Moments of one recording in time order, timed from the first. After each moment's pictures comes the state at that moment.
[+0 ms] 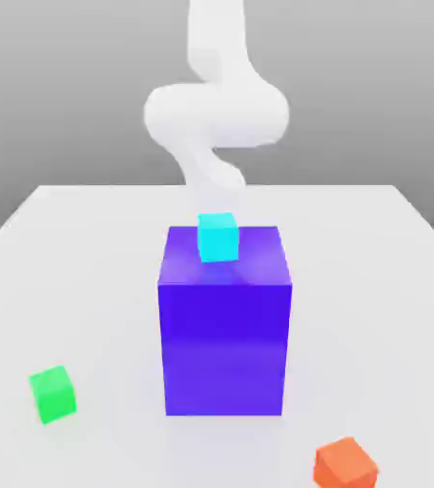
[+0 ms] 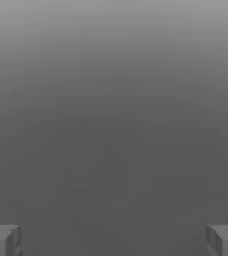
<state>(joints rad) -0.03 -0.71 -0.01 -2.28 0.00 2.32 0.84</state>
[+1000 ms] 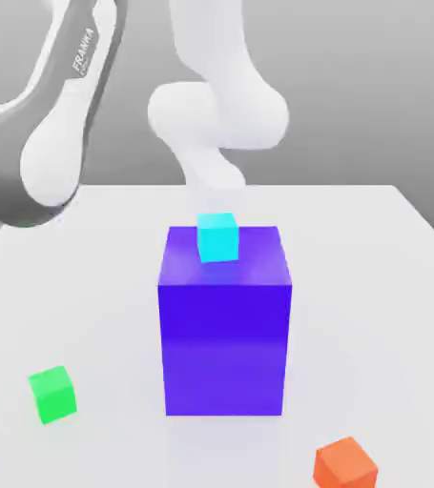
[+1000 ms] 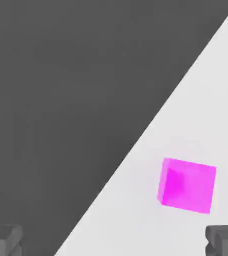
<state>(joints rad) -0.37 0.39 -0.20 -2.08 0.14 2.52 1.16</state>
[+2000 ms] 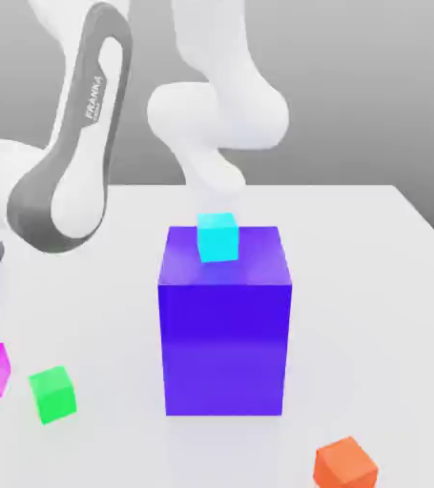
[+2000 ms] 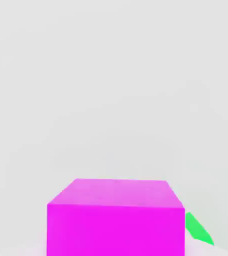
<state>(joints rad) -0.26 0.15 -0.32 -2.47 0.11 2.61 1.70</state>
